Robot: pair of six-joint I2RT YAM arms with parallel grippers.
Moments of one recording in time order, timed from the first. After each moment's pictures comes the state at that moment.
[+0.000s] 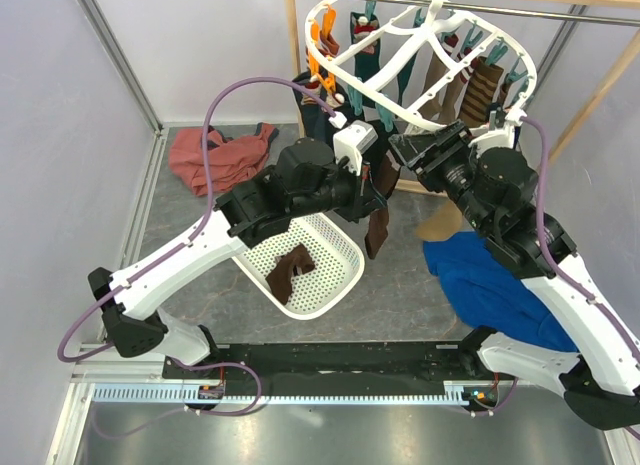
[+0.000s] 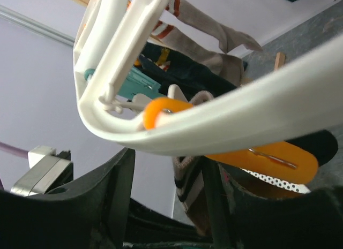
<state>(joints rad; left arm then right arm) -1.00 1.46 1.66 -0.54 0.07 -0.38 0.65 1.01 1.38 -0.42 0.27 1.03</state>
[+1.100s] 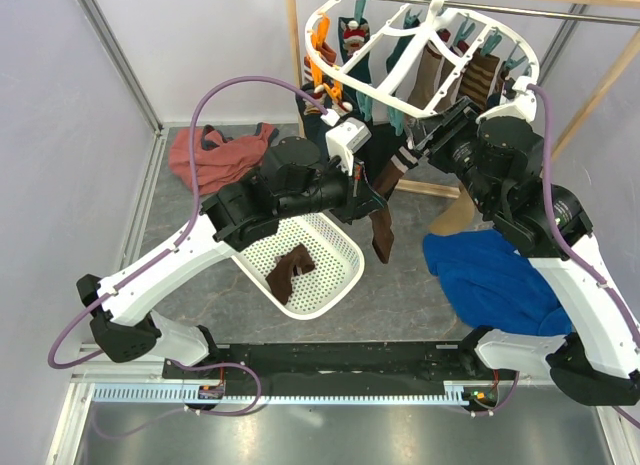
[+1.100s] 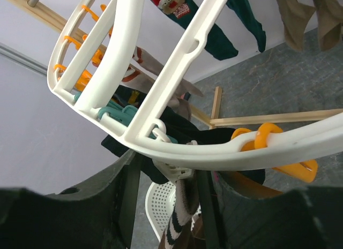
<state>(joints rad) -1.00 1.41 1.66 -0.52 0.14 -0.38 0.66 1.17 1.73 -0.72 0.47 0.81</state>
